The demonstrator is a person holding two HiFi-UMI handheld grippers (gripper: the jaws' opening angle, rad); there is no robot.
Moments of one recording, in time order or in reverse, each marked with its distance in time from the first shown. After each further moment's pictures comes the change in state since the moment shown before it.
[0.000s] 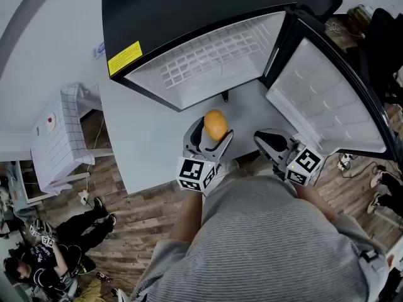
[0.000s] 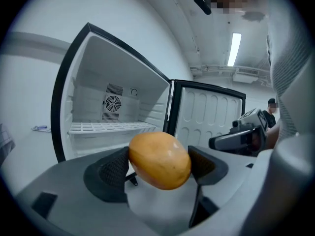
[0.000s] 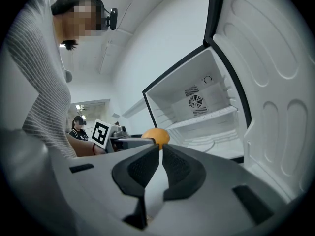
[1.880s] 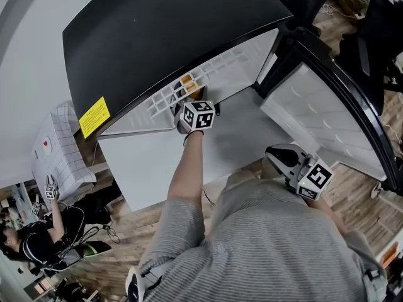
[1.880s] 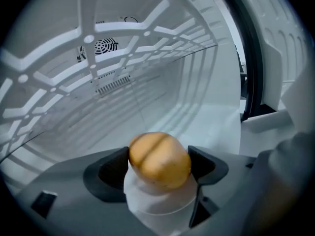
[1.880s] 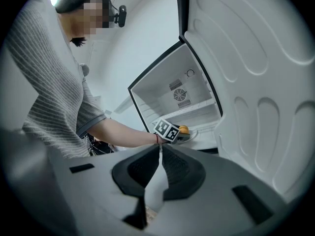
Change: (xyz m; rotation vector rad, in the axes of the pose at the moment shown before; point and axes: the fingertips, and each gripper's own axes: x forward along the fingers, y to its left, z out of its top) left arm 0.202 0.197 -0.069 0.424 0.448 0.431; right arm -0.033 -0.055 -0.008 0.071 0.104 -0.075
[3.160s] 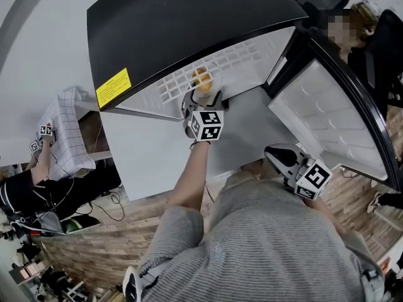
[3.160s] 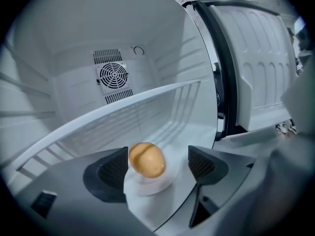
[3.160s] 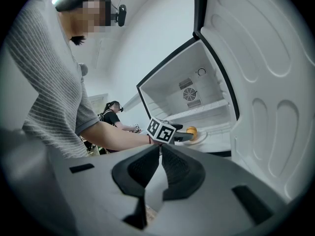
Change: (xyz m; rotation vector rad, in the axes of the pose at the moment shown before) left arm -0.069 -0.013 0.015 -0.077 -0.160 -0.067; right arm 0.013 0.027 0.001 -0.048 0.006 0.065
